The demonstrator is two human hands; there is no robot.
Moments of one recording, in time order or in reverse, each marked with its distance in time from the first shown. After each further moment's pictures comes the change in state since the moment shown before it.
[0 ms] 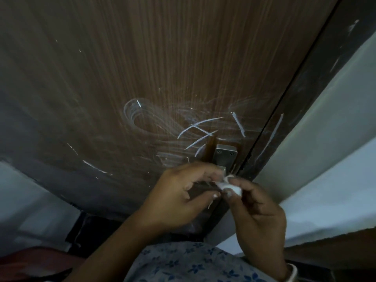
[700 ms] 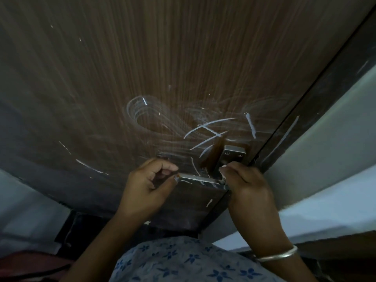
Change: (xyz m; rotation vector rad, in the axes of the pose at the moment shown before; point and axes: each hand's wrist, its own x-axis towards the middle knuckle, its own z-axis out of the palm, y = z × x) left_hand -0.024 -0.058 -0.029 -0.004 0.299 -0.259; right_hand 0.034 0.007 0.020 -0.892 -0.177 -0.498
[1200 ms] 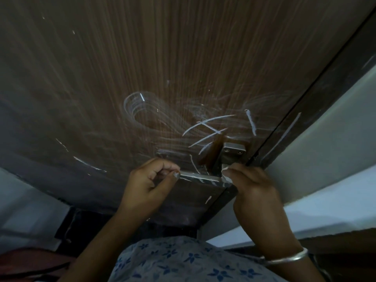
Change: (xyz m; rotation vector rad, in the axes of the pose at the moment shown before) left_hand -0.001 0.008 0.002 -0.042 -0.053 -0.039; right_hand -0.003 0.005 -0.009 0.057 -0.065 0.040
